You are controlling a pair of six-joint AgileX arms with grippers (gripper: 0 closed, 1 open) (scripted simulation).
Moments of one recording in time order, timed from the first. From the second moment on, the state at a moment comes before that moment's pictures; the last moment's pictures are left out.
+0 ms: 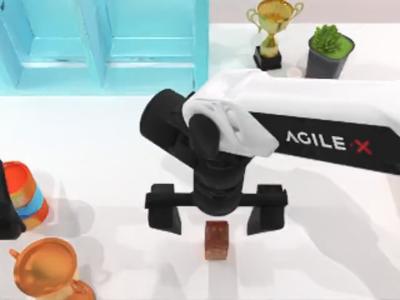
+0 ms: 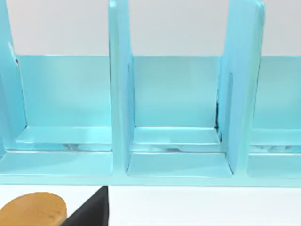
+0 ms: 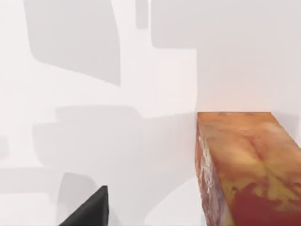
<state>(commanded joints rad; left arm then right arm) 0.00 0.00 0.00 0.00 0.00 0.00 0.89 2.09 1.58 -1.05 0.00 0.91</state>
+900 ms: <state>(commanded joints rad) 0.00 0.00 0.00 0.00 0.00 0.00 0.90 2.13 1.48 -0.91 0.00 0.92</state>
